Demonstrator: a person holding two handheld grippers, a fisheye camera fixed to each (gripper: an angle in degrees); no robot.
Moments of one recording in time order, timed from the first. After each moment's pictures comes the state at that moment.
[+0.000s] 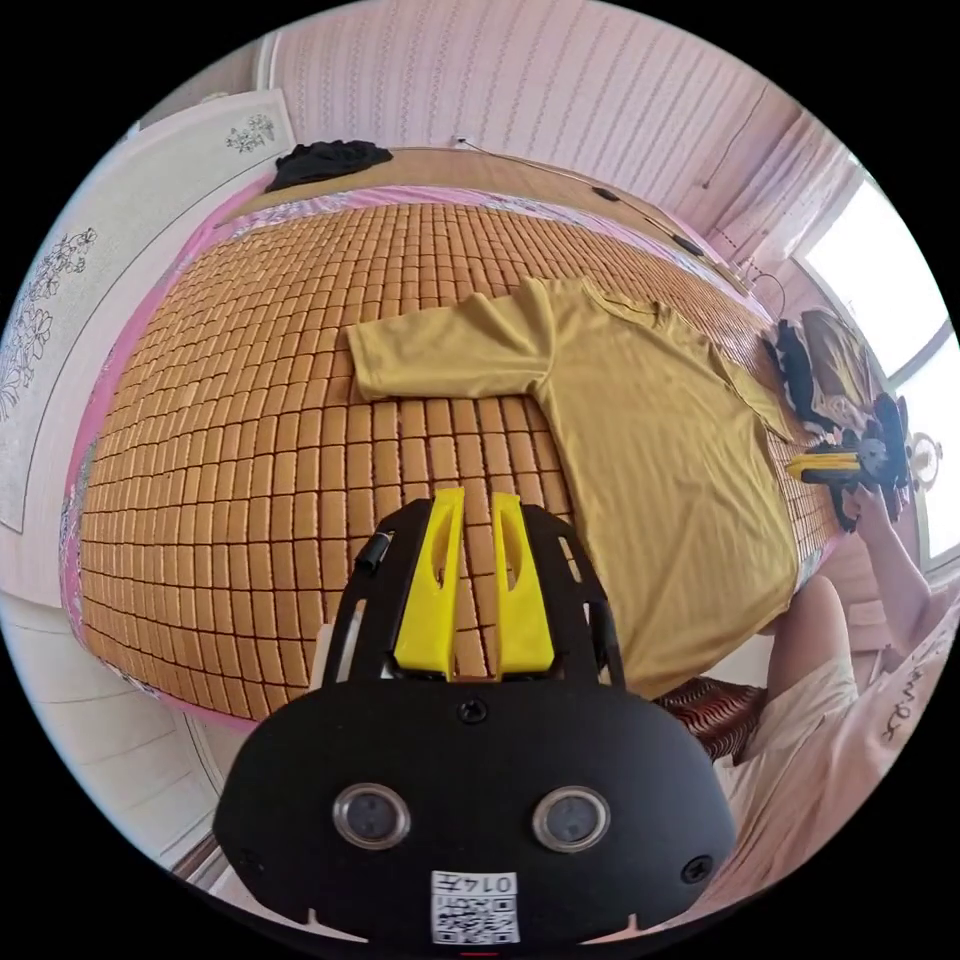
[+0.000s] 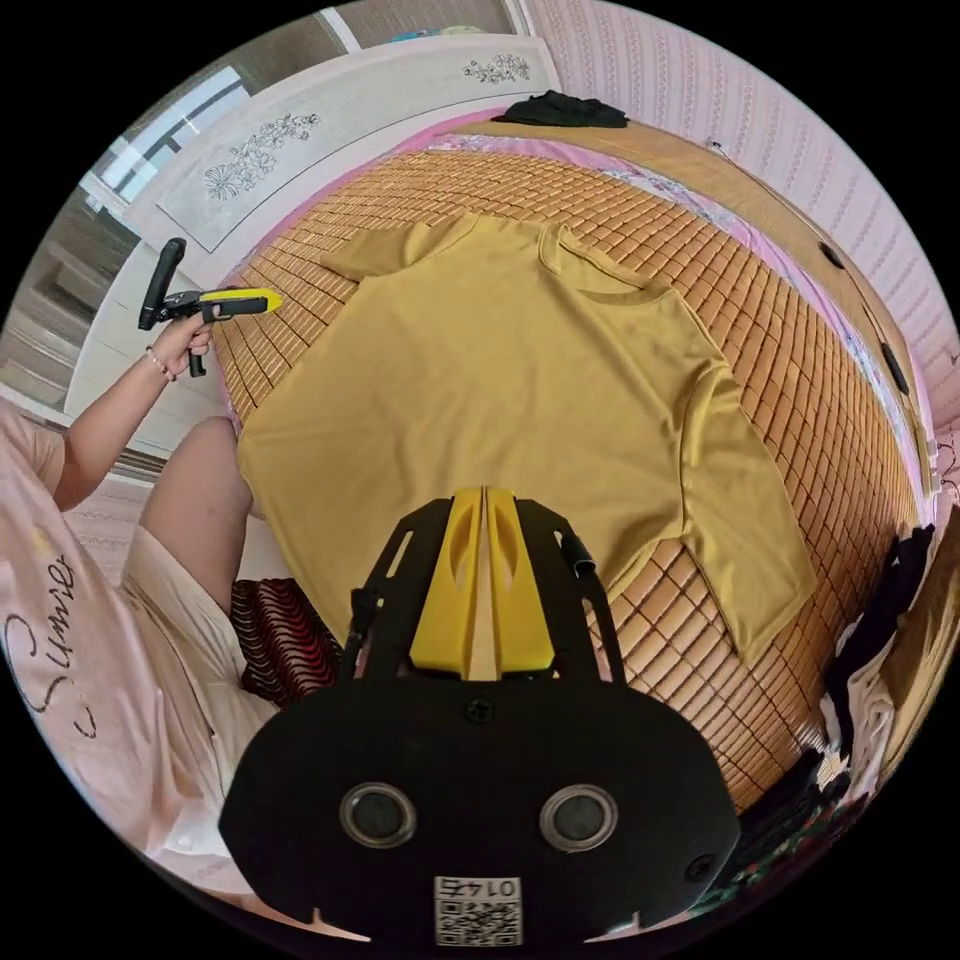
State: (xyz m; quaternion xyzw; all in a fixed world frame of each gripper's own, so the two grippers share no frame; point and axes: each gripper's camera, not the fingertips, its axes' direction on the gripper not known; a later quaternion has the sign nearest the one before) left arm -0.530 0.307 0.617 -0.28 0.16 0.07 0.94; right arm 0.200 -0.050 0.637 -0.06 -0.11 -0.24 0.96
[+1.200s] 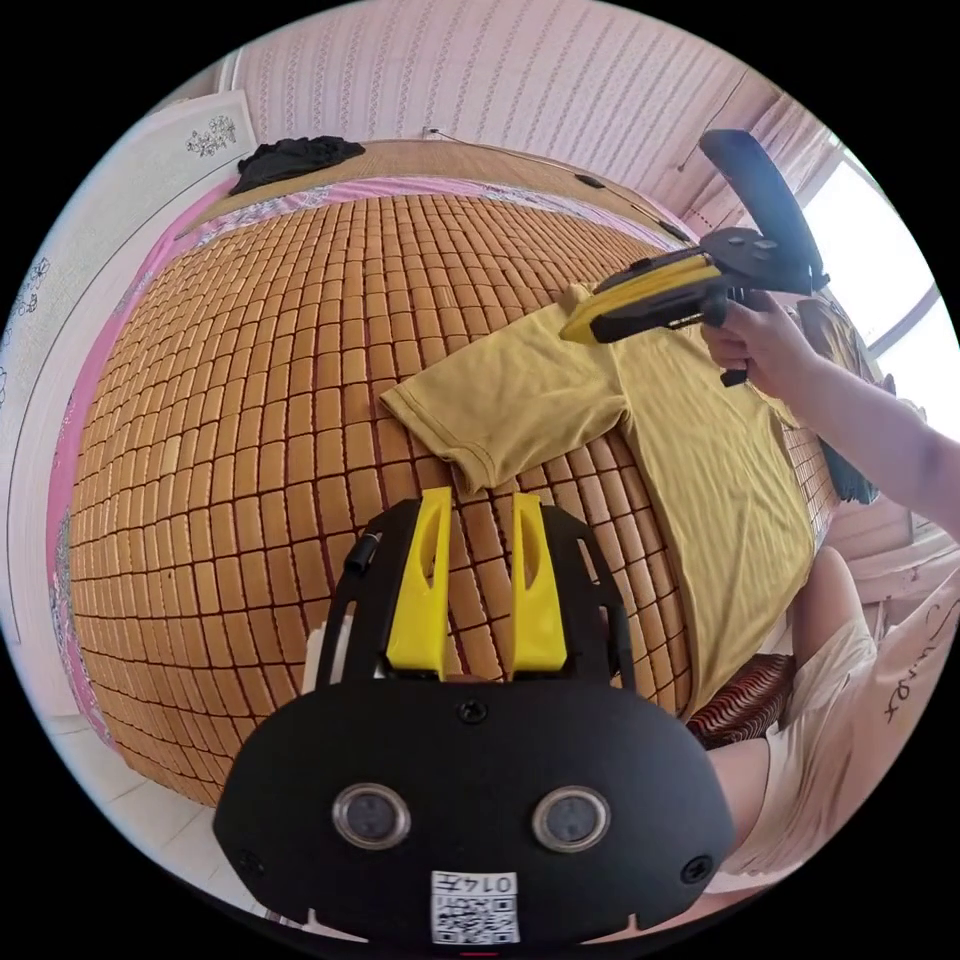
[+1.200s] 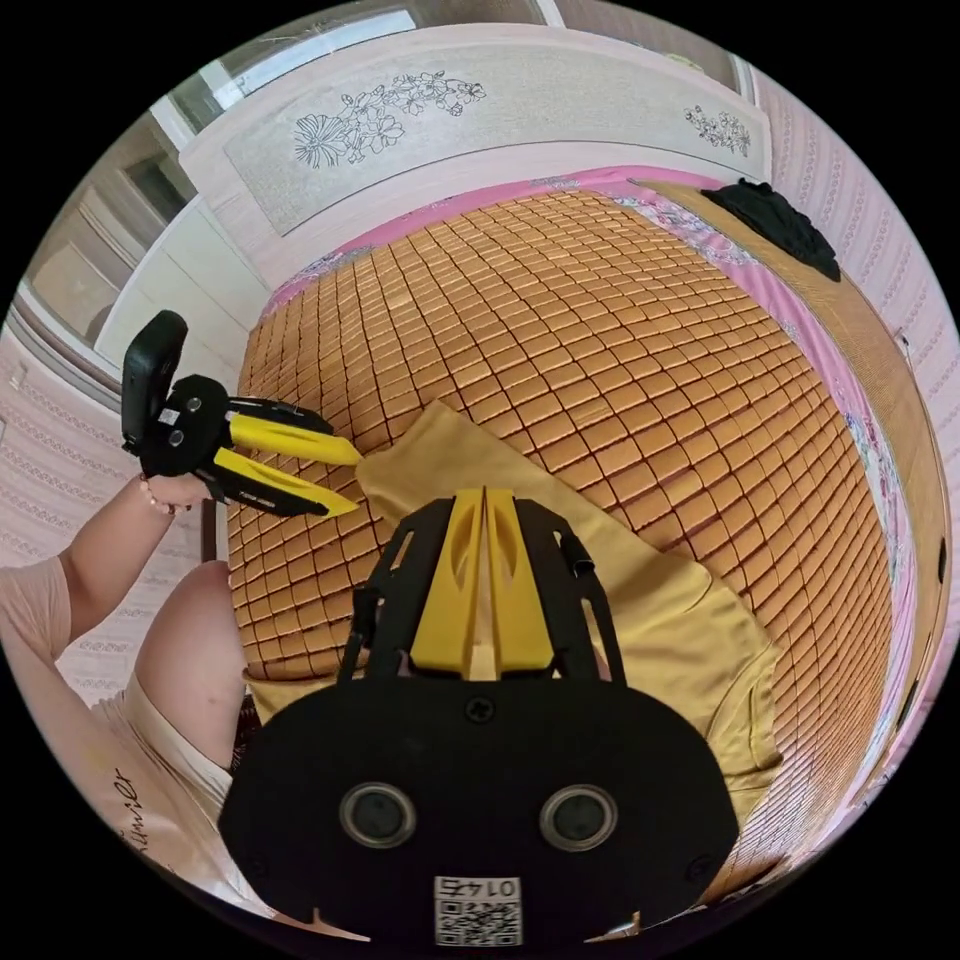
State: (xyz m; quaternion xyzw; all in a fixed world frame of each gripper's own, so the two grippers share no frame) left arm -0.612 0.301 0.697 -0.29 0.22 0.13 0.92; right arm -0.117 -0.218 0.838 -0.07 -0.14 -0.40 0.90
